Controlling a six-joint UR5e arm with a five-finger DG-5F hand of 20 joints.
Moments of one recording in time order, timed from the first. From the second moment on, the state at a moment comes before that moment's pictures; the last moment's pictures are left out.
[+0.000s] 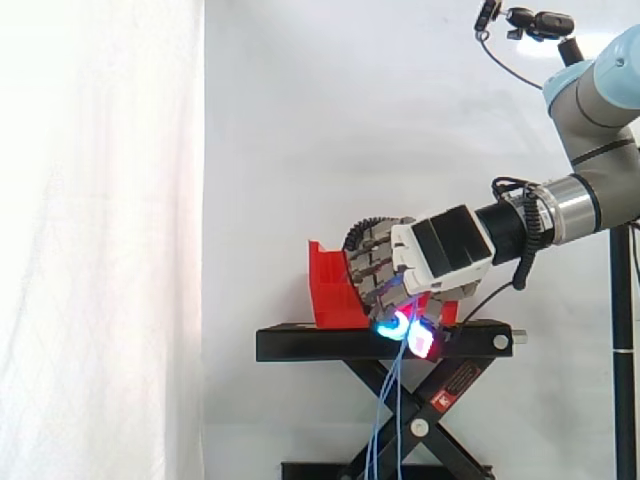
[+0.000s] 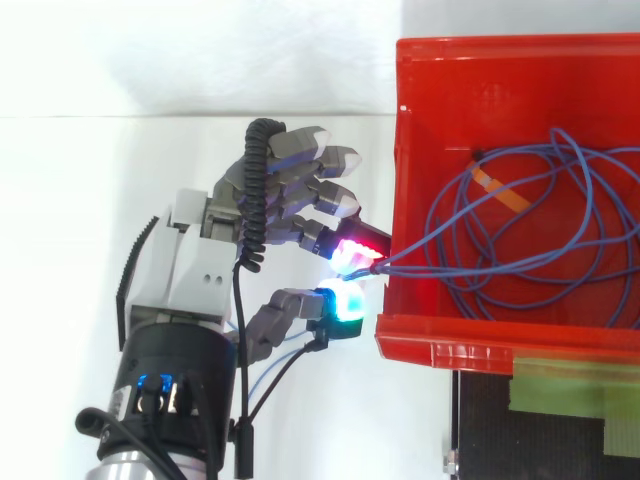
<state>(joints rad) -0.08 -2.20 -1.06 -3.34 -1.67 -2.79</state>
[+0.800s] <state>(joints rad) 0.00 -2.20 -1.06 -3.35 -1.68 -2.43</state>
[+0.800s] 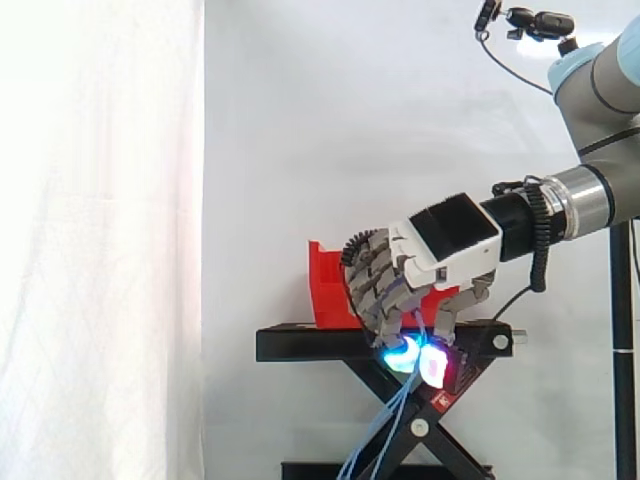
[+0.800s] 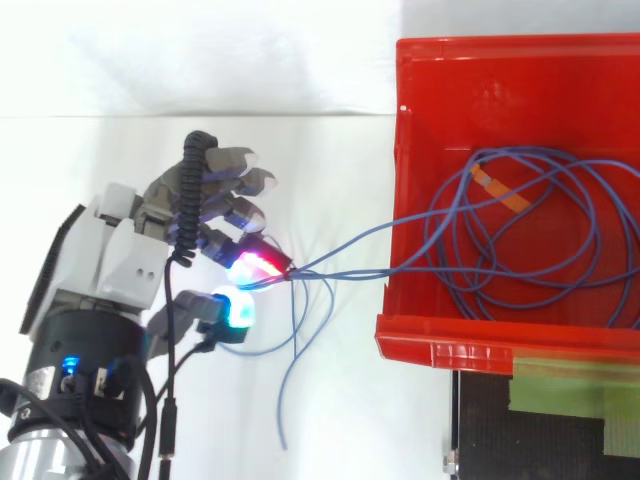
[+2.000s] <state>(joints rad) 0.11 -2.18 -1.06 -3.62 -1.66 -1.47</state>
